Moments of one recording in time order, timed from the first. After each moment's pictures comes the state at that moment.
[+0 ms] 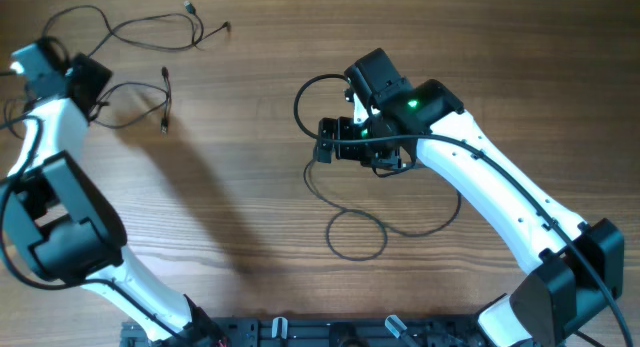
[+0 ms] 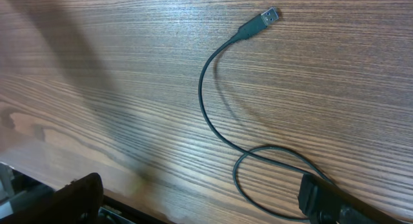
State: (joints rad) left arm 0.43 2.01 1.41 -0.20 0.09 -0.53; right arm 0.57 1.70 1.47 -1.02 -0.30 0.60
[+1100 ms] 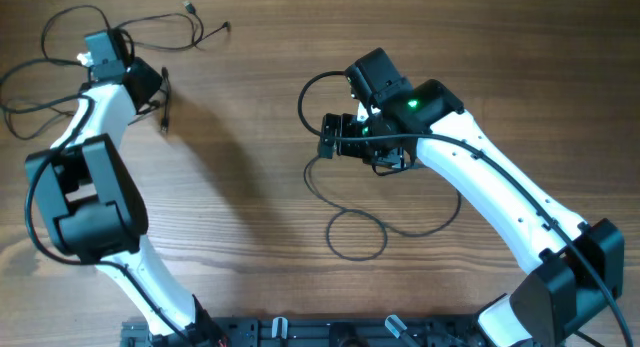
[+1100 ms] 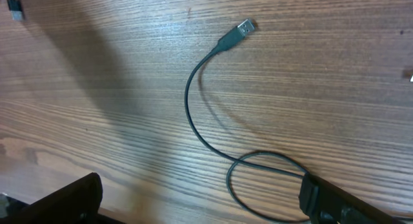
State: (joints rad) left arm 0.26 2.08 1.41 -0.29 -0.08 -0.55; right arm 0.57 1.70 1.47 -1.02 -0.24 0.67
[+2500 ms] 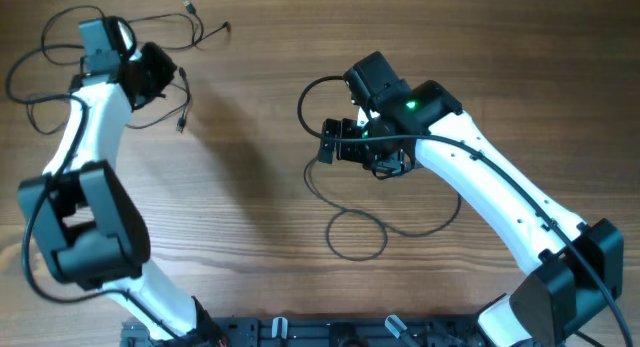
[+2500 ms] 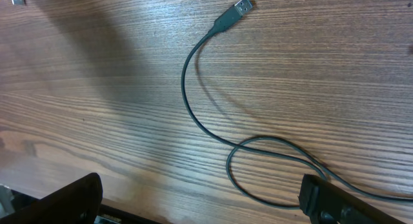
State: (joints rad) left arm 0.23 1.92 1.42 -0.41 0.27 -0.55; right arm 0.58 1.70 1.47 -1.06 -0.25 0.68
